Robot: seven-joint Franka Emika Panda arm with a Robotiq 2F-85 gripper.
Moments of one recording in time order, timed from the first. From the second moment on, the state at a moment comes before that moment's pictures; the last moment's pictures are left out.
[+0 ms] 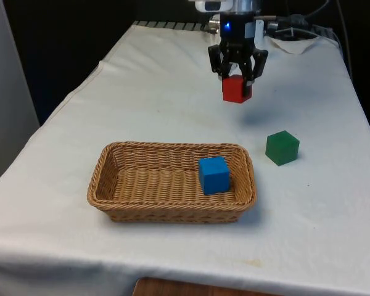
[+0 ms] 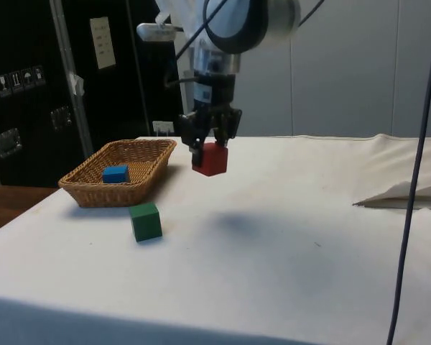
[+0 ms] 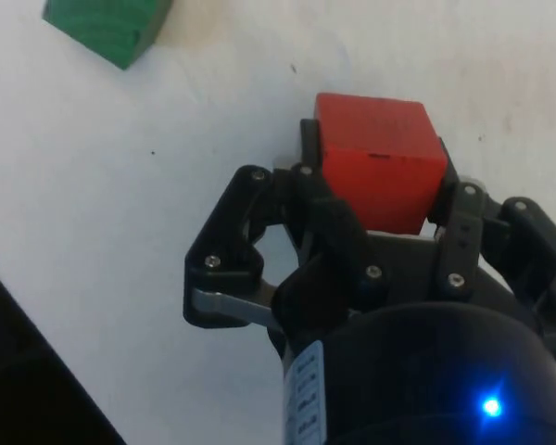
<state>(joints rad) 0.77 0.17 -0.73 -2.47 0.38 2.77 0.22</state>
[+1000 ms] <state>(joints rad) 0.75 0.20 -0.78 -2.28 0.32 2.58 0.21</state>
